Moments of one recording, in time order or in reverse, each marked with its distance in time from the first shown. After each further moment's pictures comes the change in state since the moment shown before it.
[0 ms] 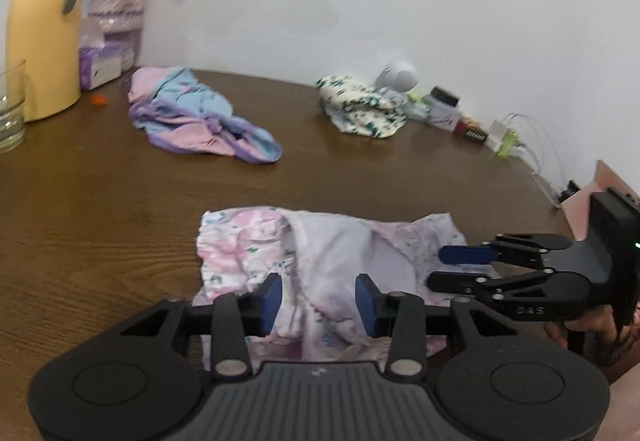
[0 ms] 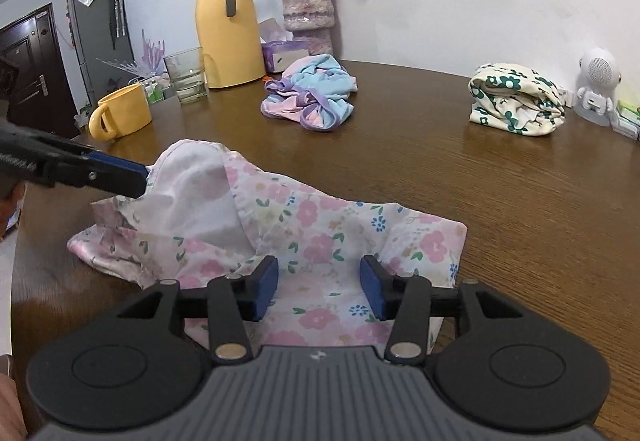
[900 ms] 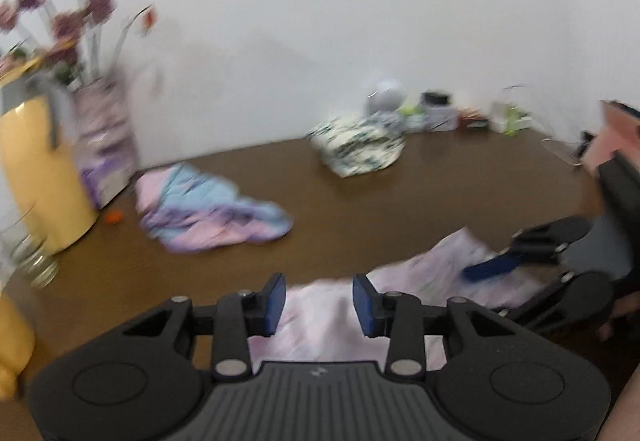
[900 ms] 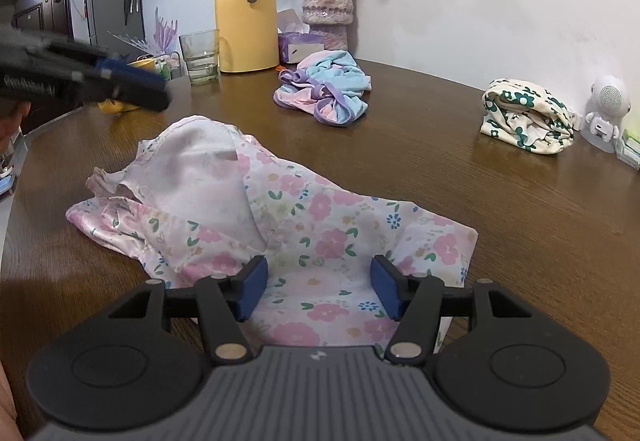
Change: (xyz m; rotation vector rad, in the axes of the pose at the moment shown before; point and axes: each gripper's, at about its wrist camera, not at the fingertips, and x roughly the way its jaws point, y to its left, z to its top) left arm -0.010 -0.049 0.019 0.325 -0.141 0.109; right arm 0.000 0.013 -0.004 -0.100 0.015 -0.018
